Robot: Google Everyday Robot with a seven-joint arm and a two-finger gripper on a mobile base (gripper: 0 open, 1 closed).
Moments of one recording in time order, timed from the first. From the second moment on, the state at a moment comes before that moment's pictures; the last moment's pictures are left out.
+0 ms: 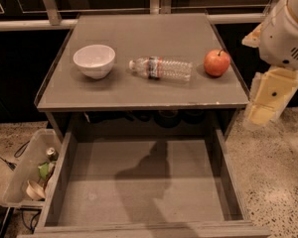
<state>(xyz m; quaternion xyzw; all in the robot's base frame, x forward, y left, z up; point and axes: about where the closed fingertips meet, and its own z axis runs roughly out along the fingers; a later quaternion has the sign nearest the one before) 0.443 -0.195 0.981 -0.61 0.77 -0.05 0.18</state>
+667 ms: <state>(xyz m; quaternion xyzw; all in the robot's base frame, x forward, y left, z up) 0.480 -0.135 0.994 -0.63 0.74 -0.01 0.24</state>
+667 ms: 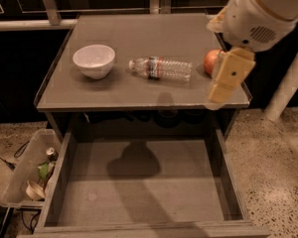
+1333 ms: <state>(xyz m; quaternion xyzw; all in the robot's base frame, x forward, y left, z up) 0.536 -0.116 0.983 -0.59 0.75 0.10 0.29</state>
